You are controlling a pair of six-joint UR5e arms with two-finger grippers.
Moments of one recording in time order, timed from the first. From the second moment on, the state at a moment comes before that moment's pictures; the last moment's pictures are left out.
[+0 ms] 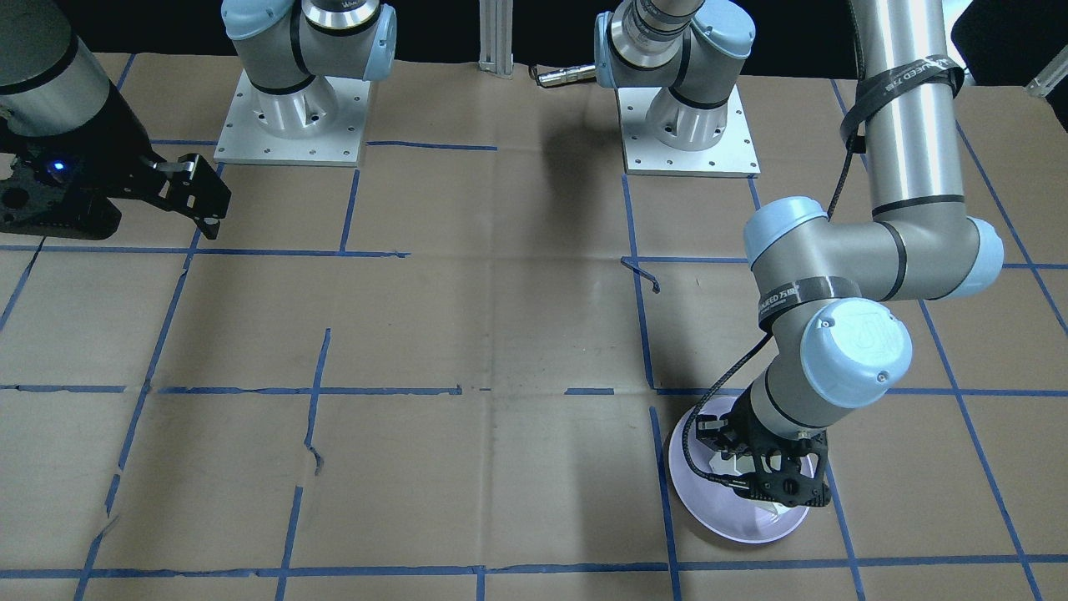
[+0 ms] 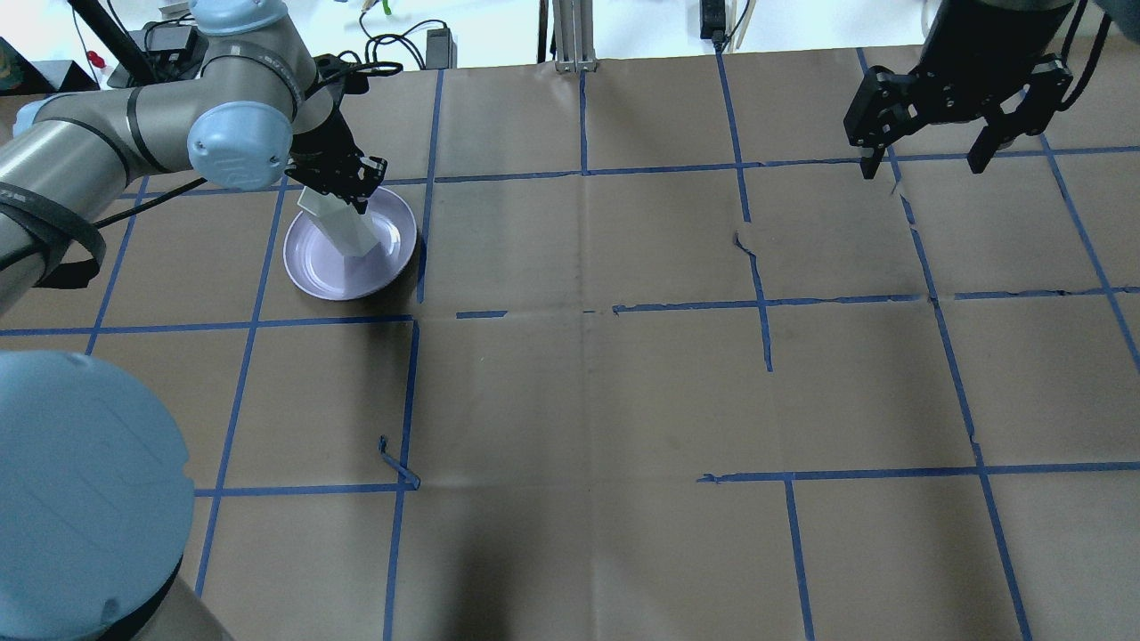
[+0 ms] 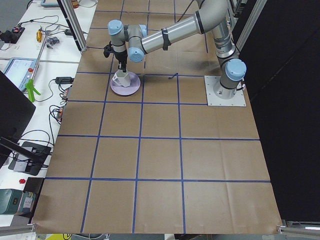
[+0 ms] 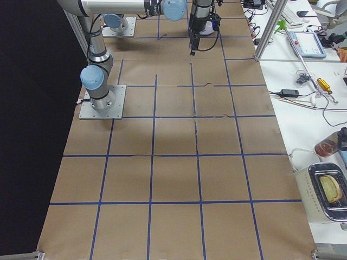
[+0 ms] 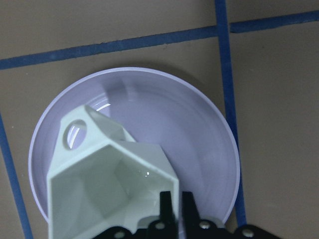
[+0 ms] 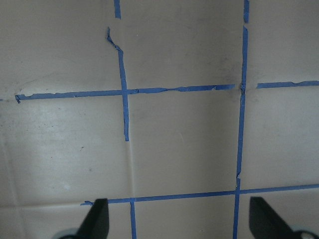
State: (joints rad) left arm -1.50 -2.09 -1.49 -1.13 1.62 0.21; right arm 1.47 -1.48 1.43 -1.44 -1.64 -0.06
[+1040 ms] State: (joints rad) left arm -1.53 -1.81 -1.47 -1.45 1.66 0.11; right arm 1.47 -1.48 1.43 -1.44 -1.64 -0.06
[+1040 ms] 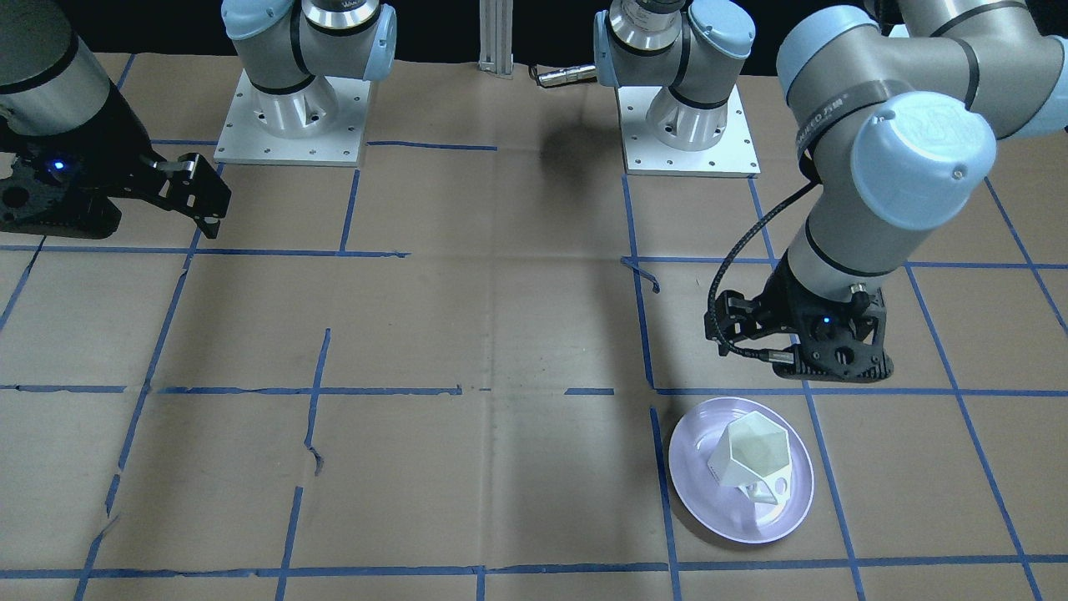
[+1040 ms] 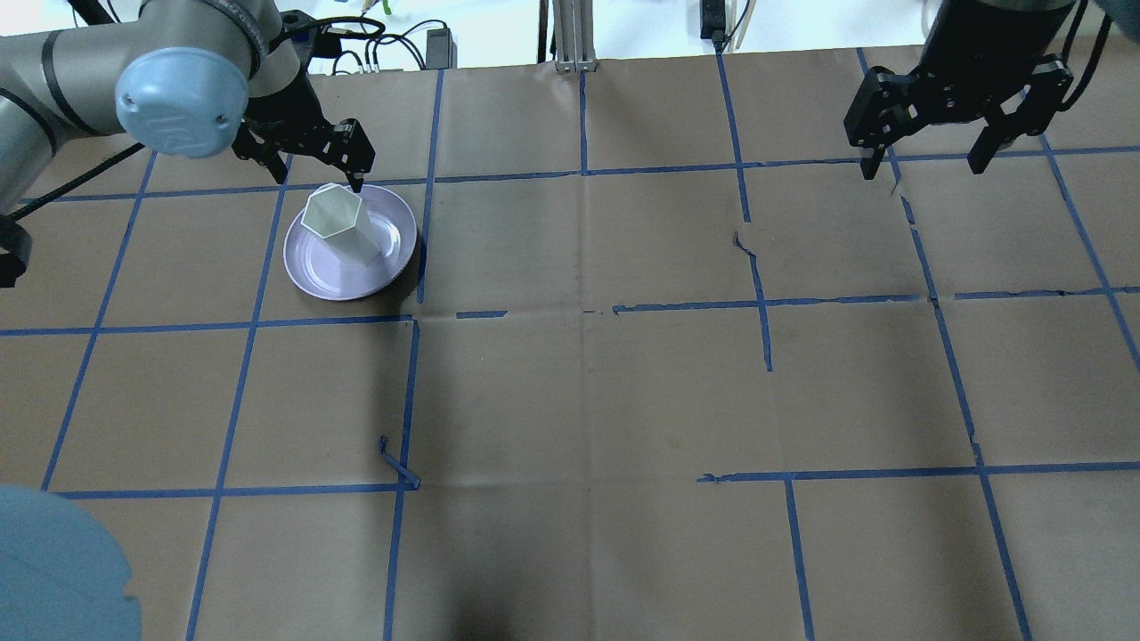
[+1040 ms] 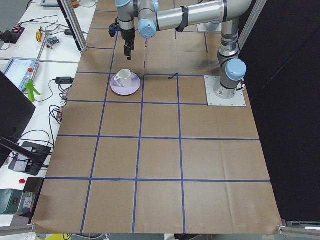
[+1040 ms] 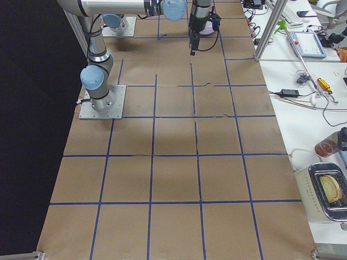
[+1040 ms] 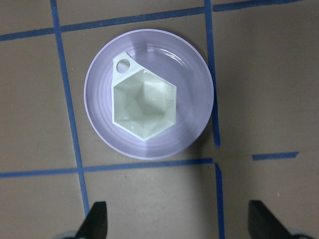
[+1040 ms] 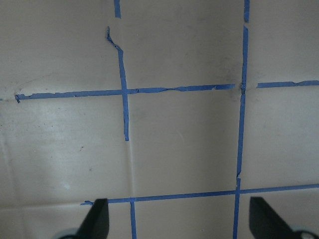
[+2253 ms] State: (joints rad) left arm -1.66 -1.66 -1.47 -1.63 1.60 -0.07; right arm 1.47 -1.48 1.43 -1.44 -1.64 -0.06
